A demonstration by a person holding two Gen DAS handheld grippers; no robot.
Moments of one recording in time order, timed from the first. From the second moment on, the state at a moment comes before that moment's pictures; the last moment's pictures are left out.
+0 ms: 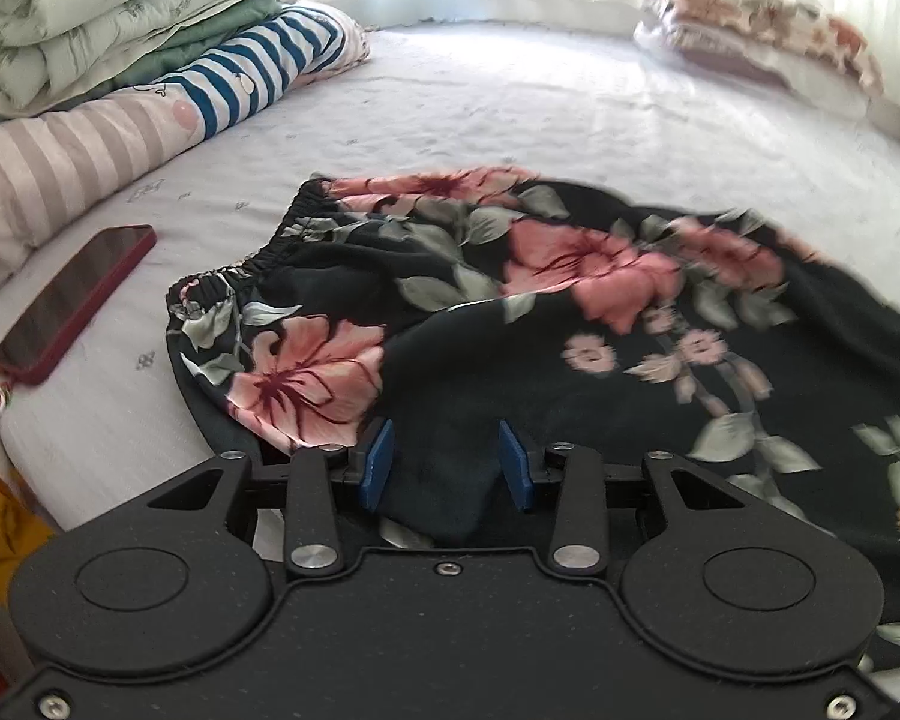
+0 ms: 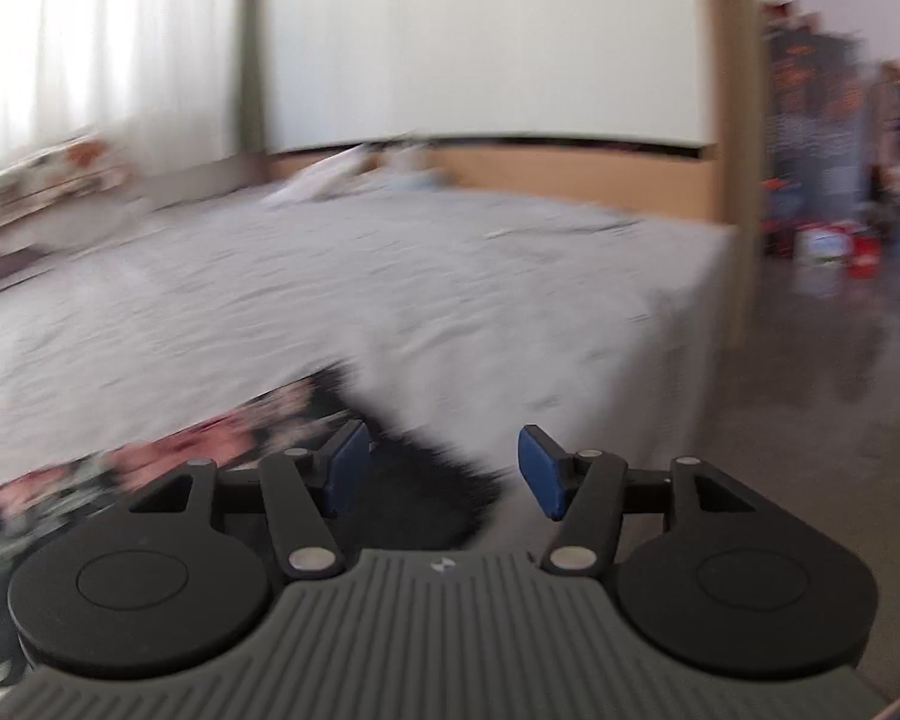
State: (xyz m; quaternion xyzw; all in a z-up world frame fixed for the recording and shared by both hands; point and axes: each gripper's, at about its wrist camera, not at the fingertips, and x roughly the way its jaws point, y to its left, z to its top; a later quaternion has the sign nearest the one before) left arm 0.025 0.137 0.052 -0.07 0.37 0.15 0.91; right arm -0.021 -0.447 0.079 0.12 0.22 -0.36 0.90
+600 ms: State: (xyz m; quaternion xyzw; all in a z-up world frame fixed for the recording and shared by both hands) left arm -0.004 0.026 0.061 -0.01 0.36 -0.07 0.93; right arm 0.016 -0.190 0.058 -0.05 0.31 0.10 0.94
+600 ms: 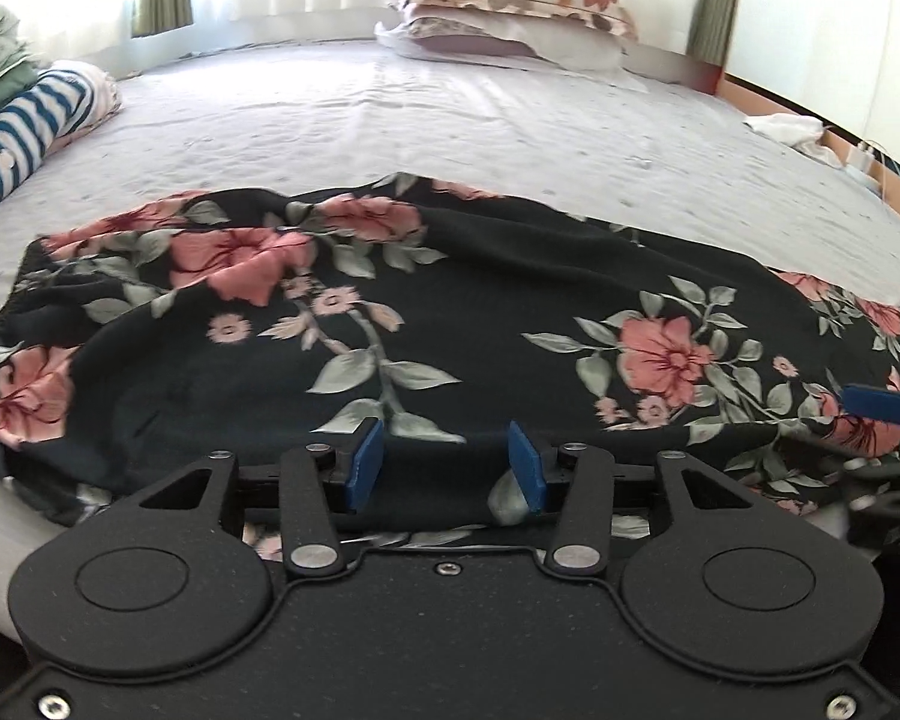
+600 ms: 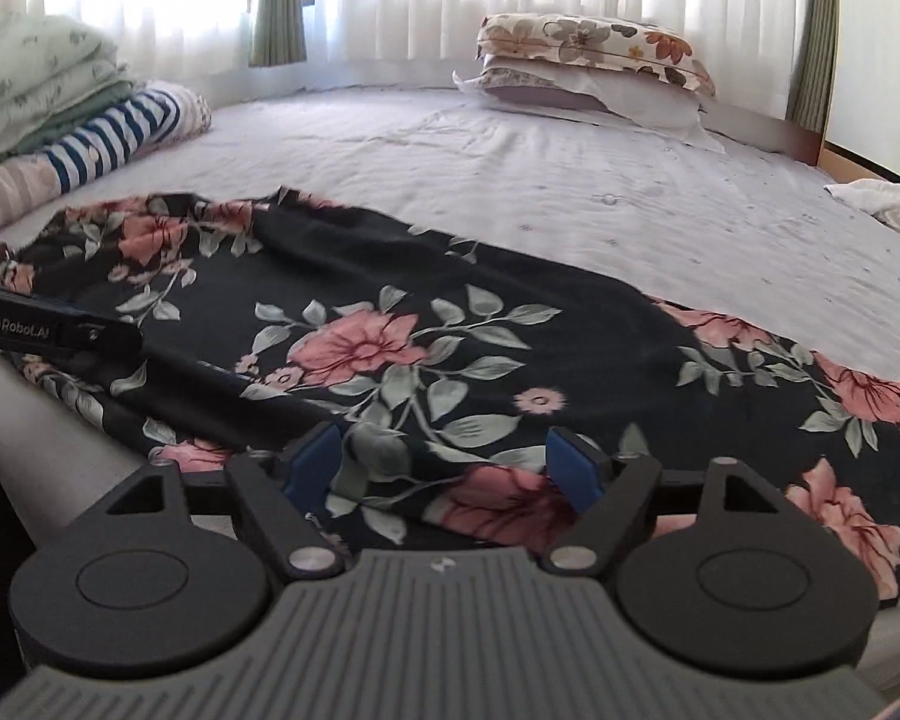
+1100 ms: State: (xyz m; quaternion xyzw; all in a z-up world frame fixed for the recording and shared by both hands) left arm -0.007 -0.011 0.052 0.04 0.36 -0.09 0.93; right arm 0.021 -0.204 0.056 -0.05 0.41 0.08 0.91
